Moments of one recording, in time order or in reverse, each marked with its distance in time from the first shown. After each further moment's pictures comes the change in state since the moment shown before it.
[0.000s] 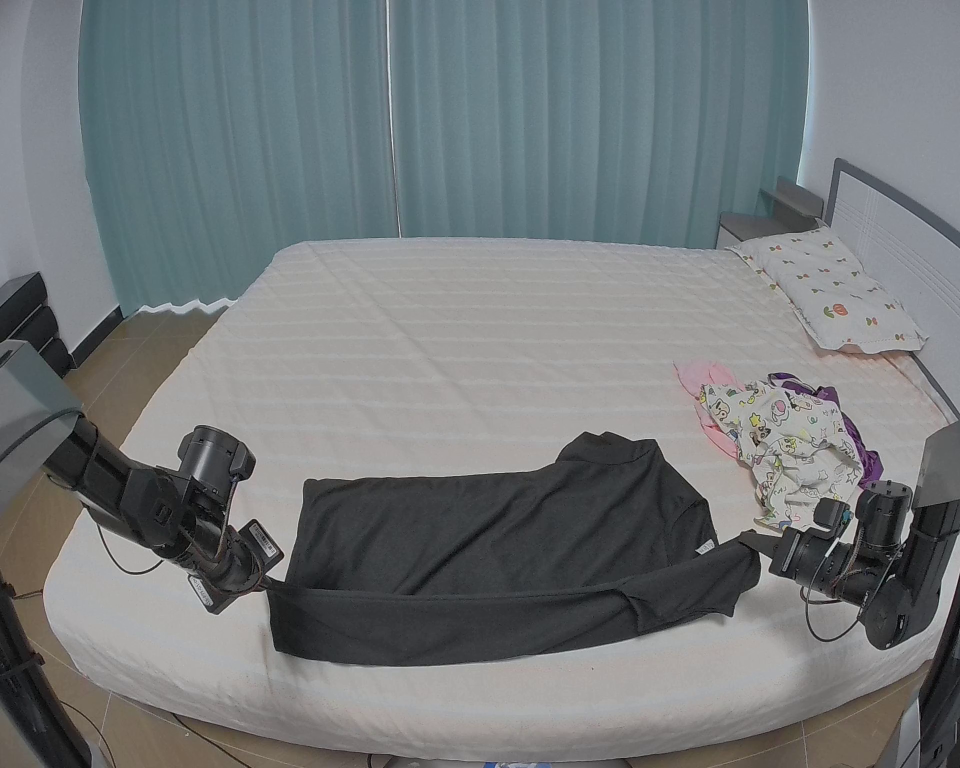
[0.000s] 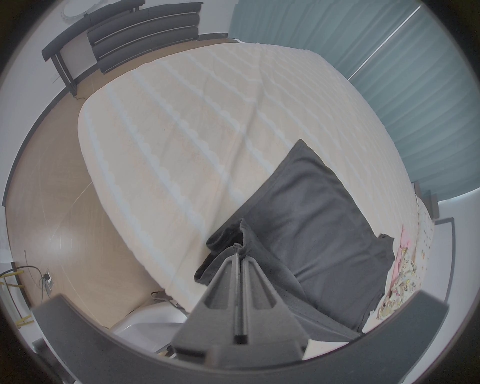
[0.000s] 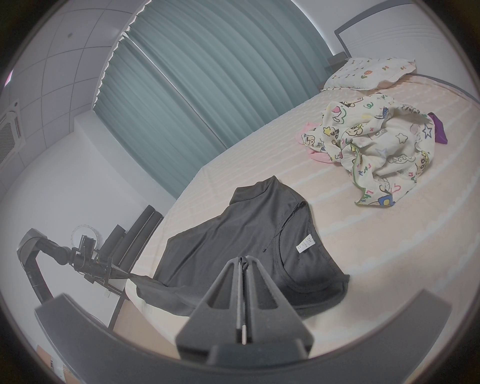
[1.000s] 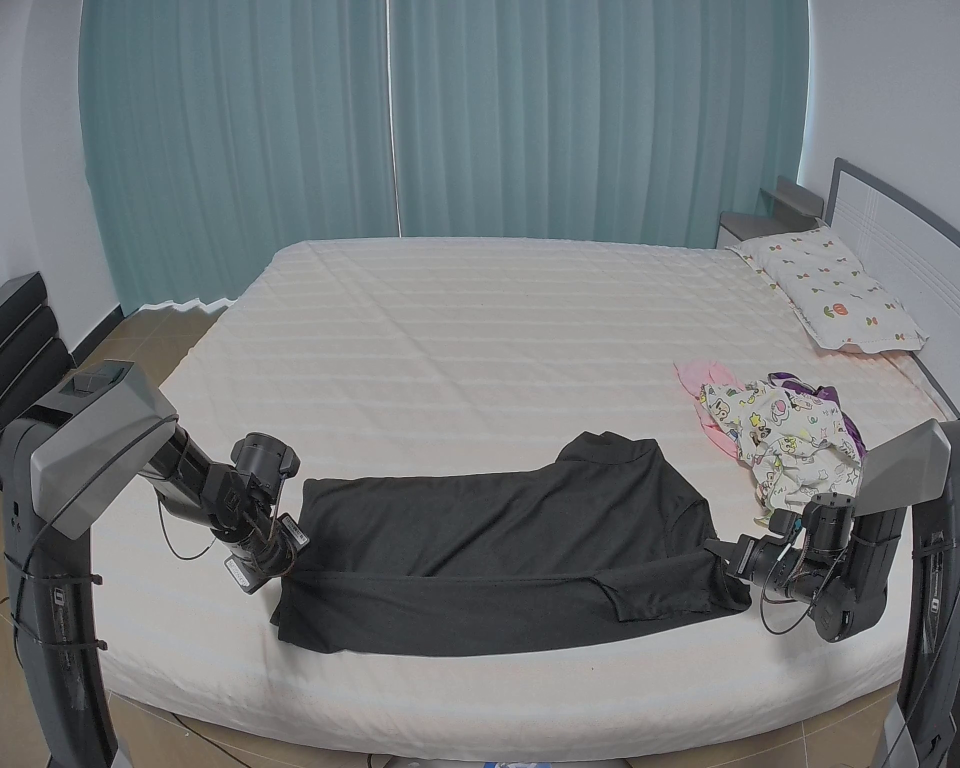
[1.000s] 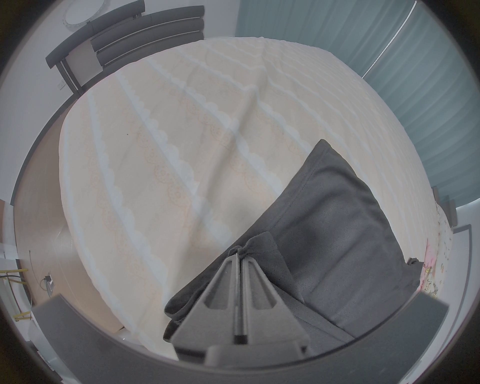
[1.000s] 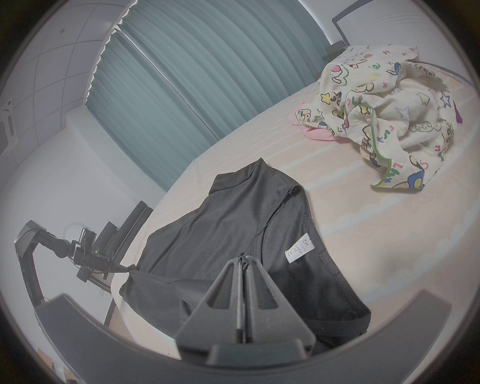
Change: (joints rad) left arm 0.013 0.320 -0.291 0.013 0.086 0.001; right arm 0.034 0.274 -0.241 0.000 -0.046 0.000
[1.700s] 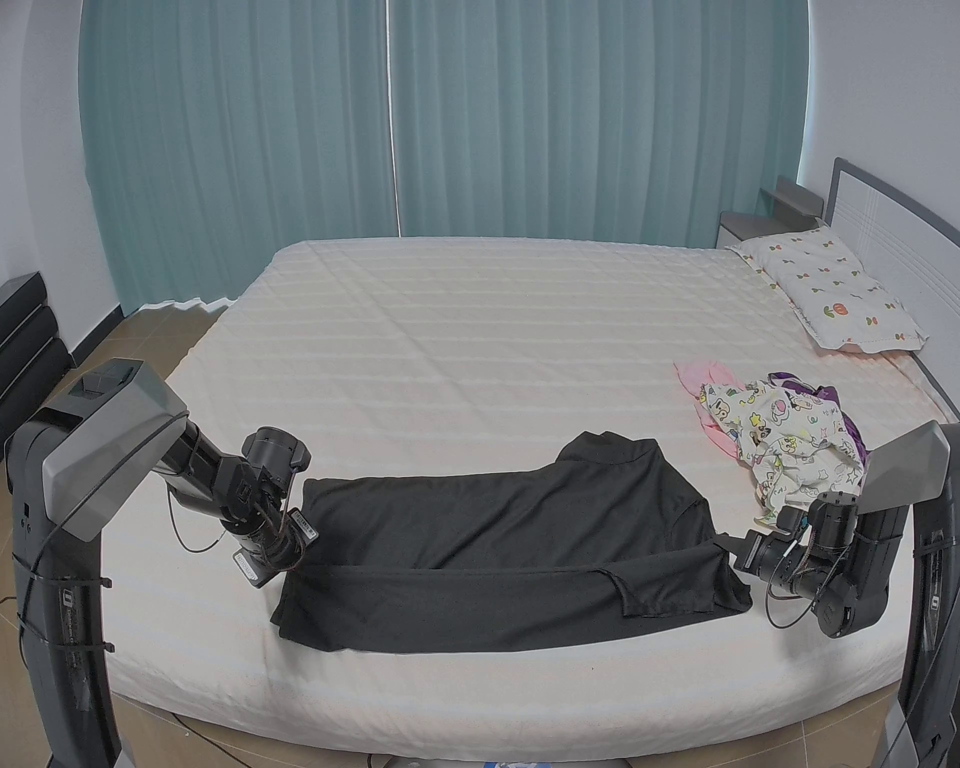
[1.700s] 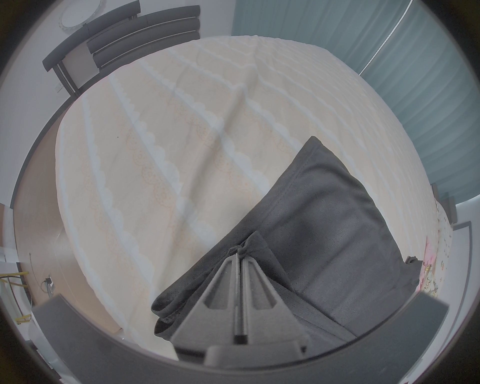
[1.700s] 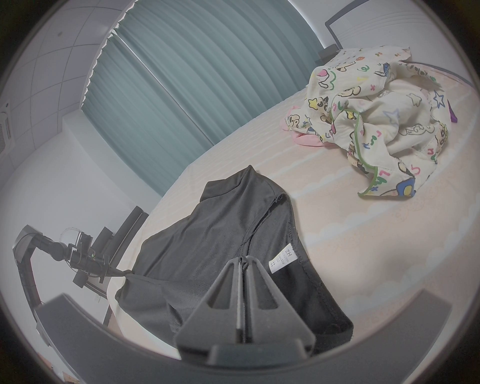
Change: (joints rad) left arm -0.021 0.023 -0.074 0.054 0.000 -0.002; right arm -0.039 0.017 -0.026 0.000 0.000 0.002
